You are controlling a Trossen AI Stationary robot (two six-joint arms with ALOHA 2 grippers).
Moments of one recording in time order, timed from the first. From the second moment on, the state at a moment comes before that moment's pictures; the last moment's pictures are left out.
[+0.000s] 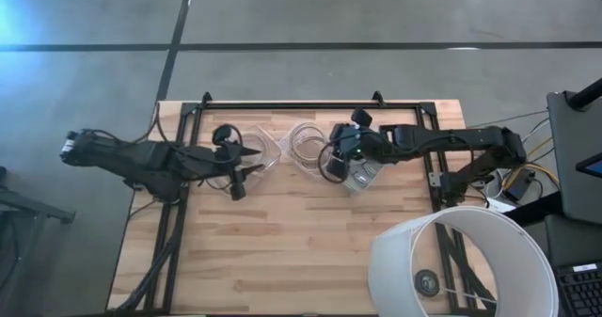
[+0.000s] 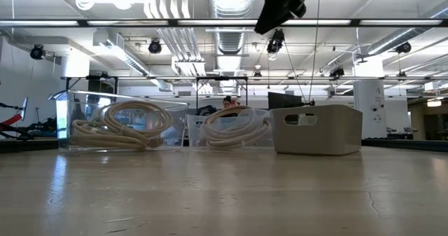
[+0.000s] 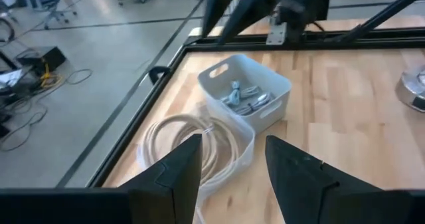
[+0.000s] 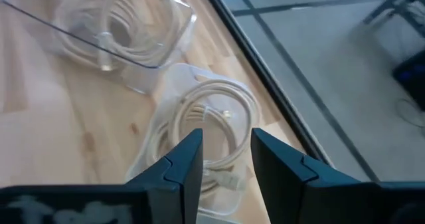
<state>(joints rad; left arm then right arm) -0.21 0.95 1.01 -0.47 -0.54 -0.06 -0.02 1.48 1.37 -0.68 0.50 0.15</state>
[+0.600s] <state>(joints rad) -0.21 0.81 0.87 -0.51 -0.76 -0.13 0.00 1.09 1.07 -0.65 0.50 0.23</state>
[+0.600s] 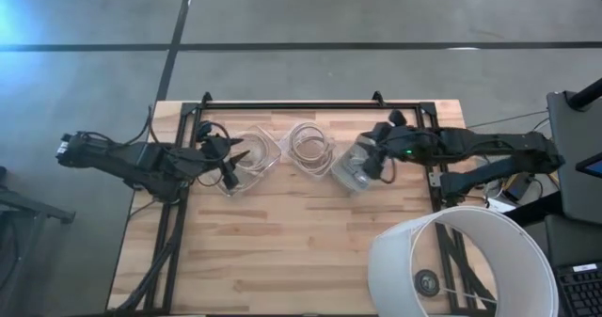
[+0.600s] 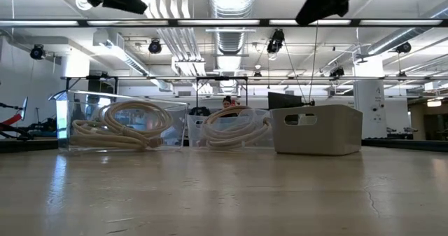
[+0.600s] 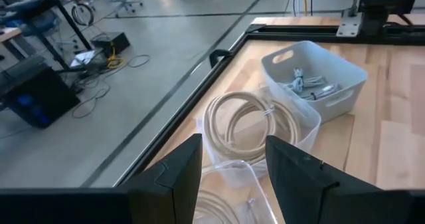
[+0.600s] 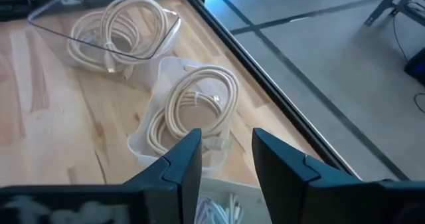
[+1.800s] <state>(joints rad) -0.21 0.22 0.33 -0.08 -0.78 0.05 0.00 0.52 0.63 -0.33 0.50 0.15</state>
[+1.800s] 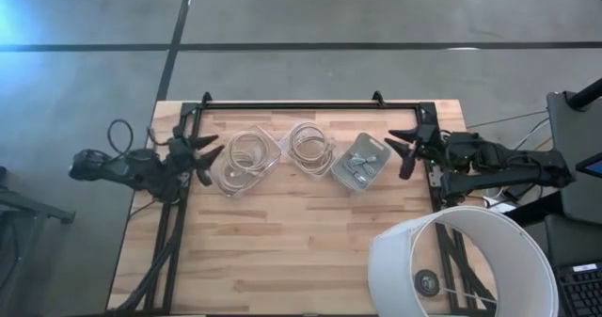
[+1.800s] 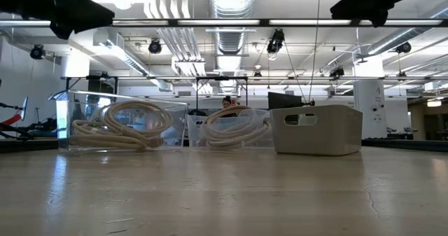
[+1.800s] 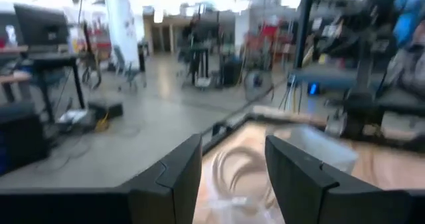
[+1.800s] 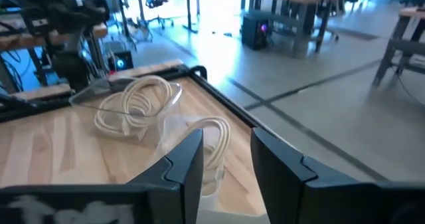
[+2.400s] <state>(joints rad) -0.21 0.04 0.19 0.00 -0.60 0.15 0.00 0.31 0.52 -0.30 0.49 0.09</state>
